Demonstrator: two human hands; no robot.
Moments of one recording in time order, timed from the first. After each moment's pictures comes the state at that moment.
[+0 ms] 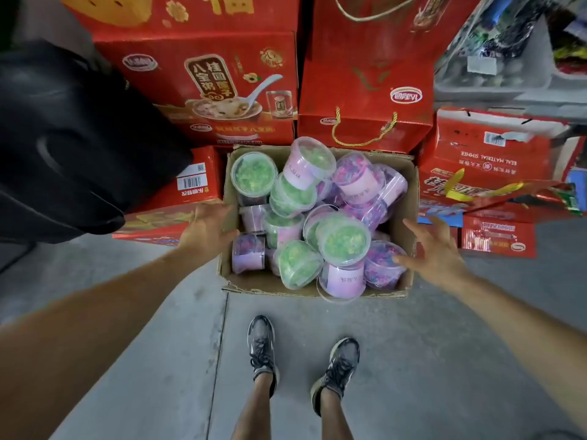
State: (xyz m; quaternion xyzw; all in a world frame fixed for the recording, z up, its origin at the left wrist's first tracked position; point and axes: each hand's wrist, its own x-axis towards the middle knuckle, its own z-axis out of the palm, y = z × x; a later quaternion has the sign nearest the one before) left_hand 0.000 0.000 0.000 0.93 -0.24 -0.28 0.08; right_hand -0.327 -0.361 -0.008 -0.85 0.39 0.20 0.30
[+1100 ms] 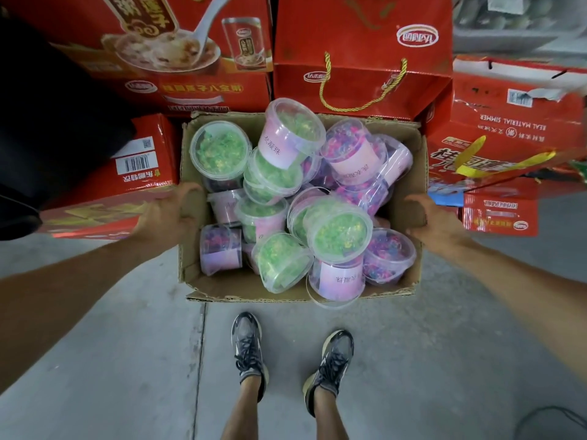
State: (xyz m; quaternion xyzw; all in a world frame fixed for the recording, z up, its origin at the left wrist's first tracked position) left_hand 0.034 -0.005 -0.051 0.92 -0.31 -0.22 0.06; right_hand -0.305 -0.408 -0.087 -0.84 0.43 0.18 0.28
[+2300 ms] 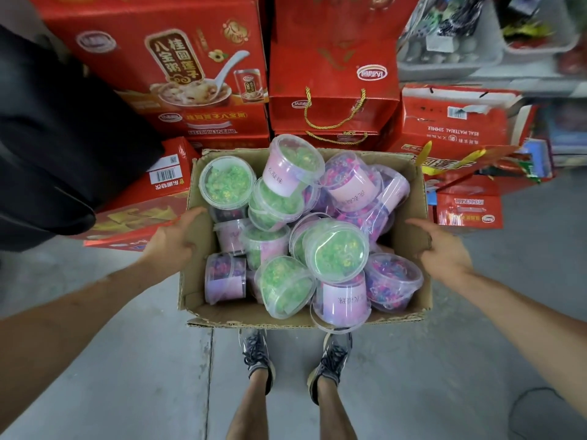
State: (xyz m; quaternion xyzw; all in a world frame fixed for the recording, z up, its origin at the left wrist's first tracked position) left_hand -0.024 0.040 0.044 0.90 -0.28 -0.31 0.11; right_hand -0.387 -0.337 0.037 -0.80 0.49 0.14 0.31
